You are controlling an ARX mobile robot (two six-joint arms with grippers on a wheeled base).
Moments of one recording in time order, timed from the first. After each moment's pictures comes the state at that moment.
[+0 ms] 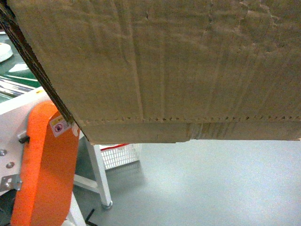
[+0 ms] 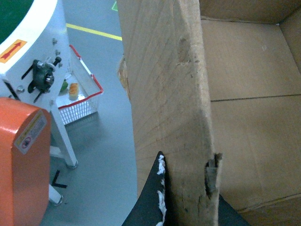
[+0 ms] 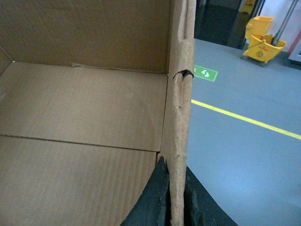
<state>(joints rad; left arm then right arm) -0.30 1.31 0.94 -0.07 -0.01 -0.23 0.15 1.25 0.84 0.21 0.08 -0.03</state>
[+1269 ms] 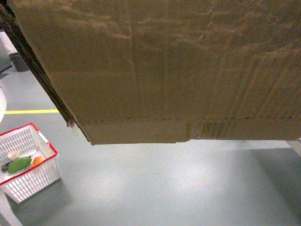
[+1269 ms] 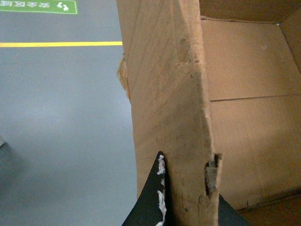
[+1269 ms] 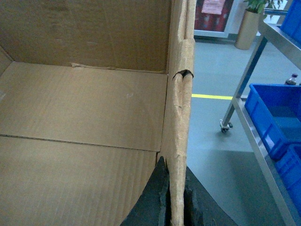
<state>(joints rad) -0.30 1.31 0.94 -0.07 -0.01 -0.23 0.15 1.25 0.84 0.21 0.08 -0.03</state>
